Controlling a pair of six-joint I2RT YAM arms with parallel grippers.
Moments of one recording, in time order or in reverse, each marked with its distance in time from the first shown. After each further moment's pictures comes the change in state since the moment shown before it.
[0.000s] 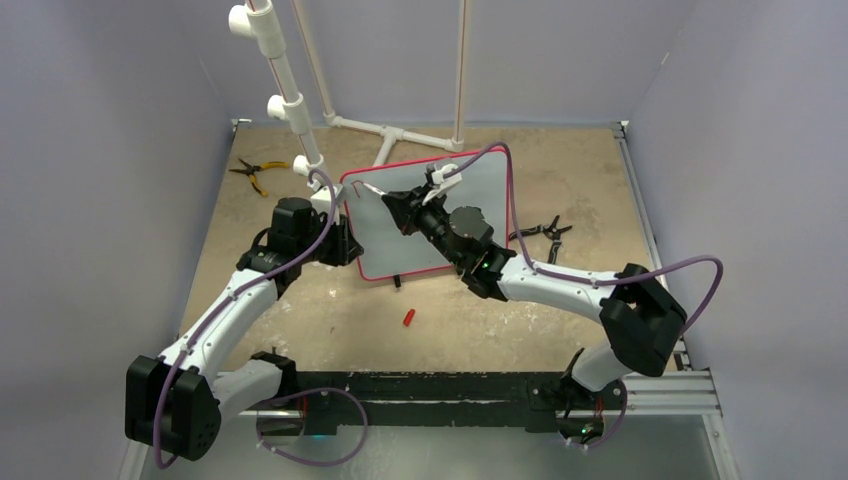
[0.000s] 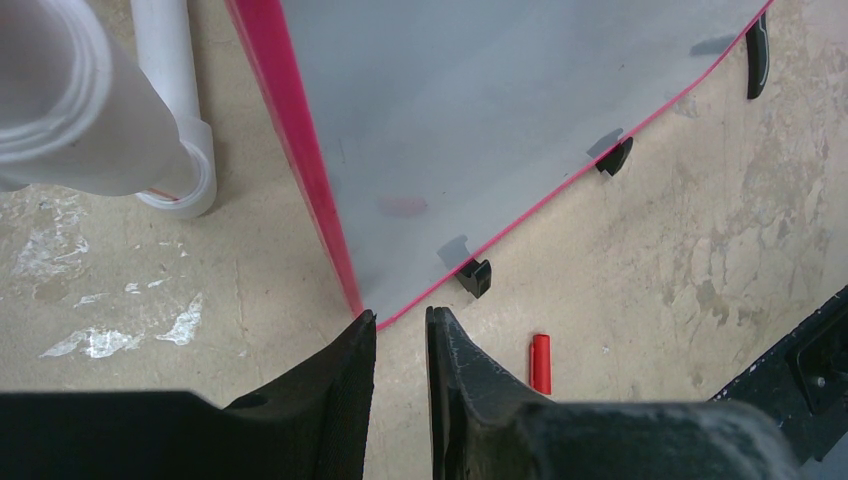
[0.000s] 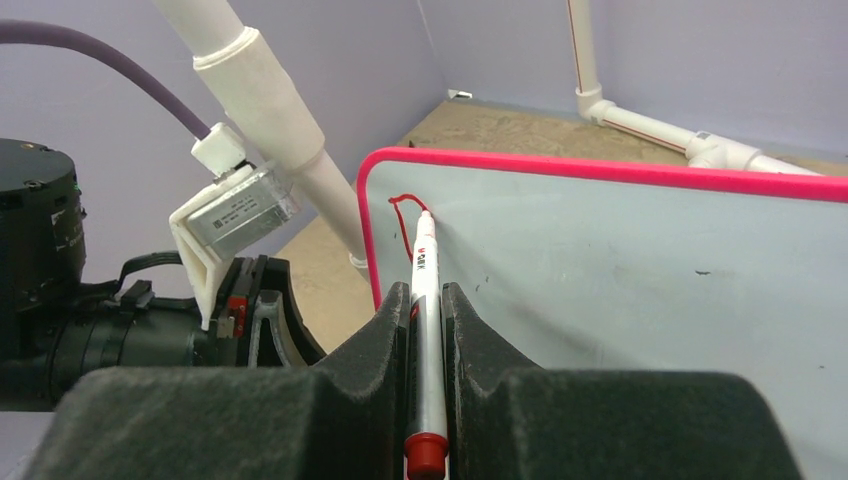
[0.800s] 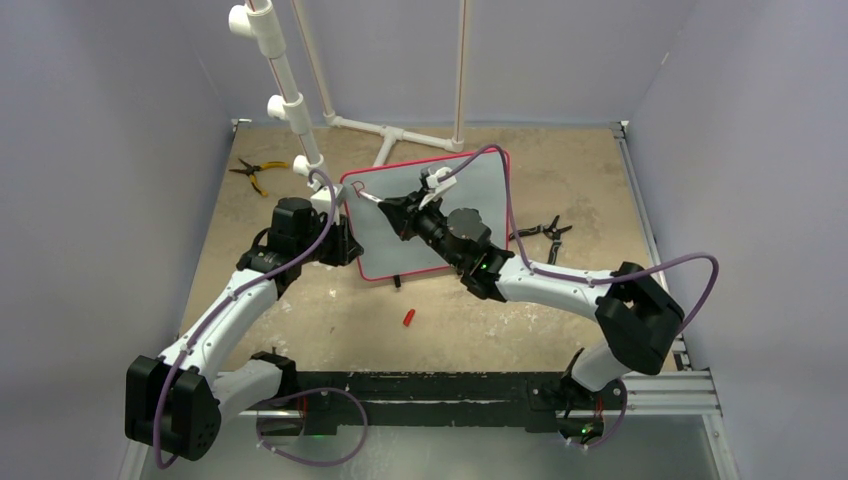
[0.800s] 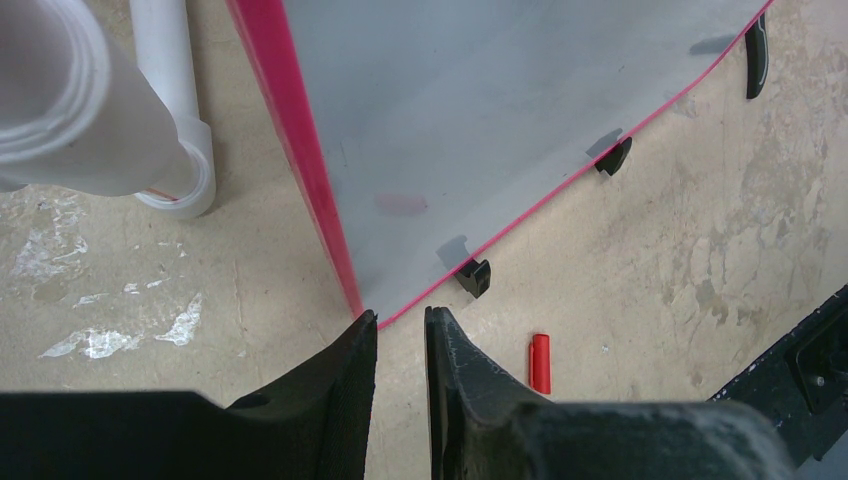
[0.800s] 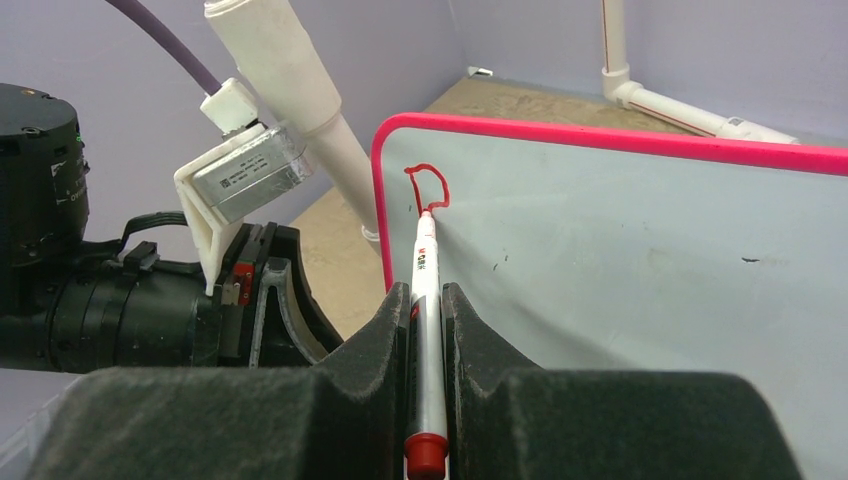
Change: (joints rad) left arm 0.000 0.000 0.000 0.000 0.002 0.000; right arm 0.001 0.010 -0.019 0.002 -0.058 -0.006
